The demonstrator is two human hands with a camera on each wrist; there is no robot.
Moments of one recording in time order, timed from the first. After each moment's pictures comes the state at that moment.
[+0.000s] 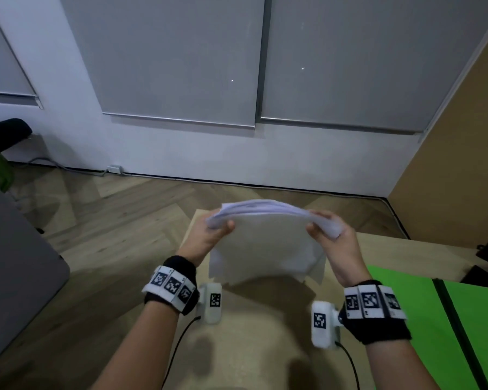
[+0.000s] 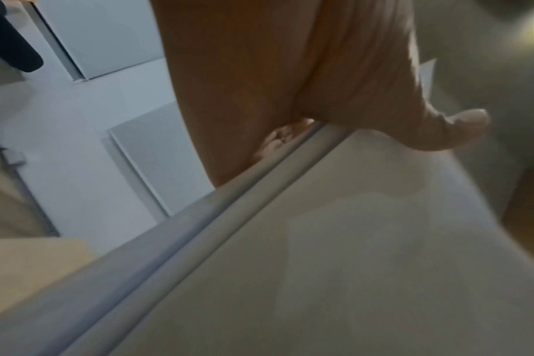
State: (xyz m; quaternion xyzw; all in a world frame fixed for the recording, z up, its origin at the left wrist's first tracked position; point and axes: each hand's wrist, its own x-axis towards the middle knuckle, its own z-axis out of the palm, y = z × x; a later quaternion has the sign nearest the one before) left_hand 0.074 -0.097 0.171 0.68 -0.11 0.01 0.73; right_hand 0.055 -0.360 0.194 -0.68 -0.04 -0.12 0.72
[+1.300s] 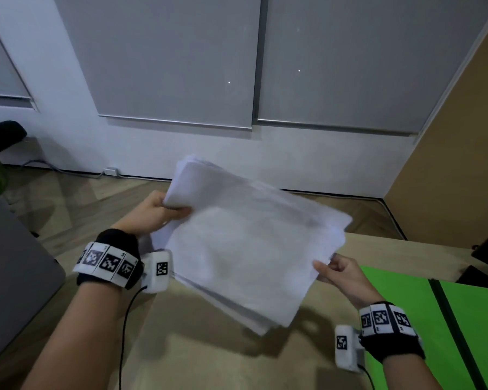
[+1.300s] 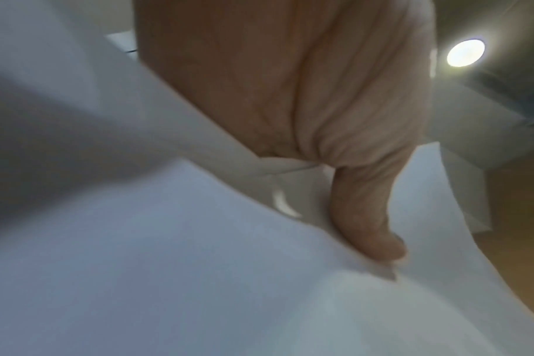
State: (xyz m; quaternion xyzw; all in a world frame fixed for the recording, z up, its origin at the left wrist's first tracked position) left_hand 0.099 -0.008 0.218 0.79 -0.03 -0.04 0.61; right_hand 0.049 -0.412 0.125 -0.73 0.04 0.06 0.68
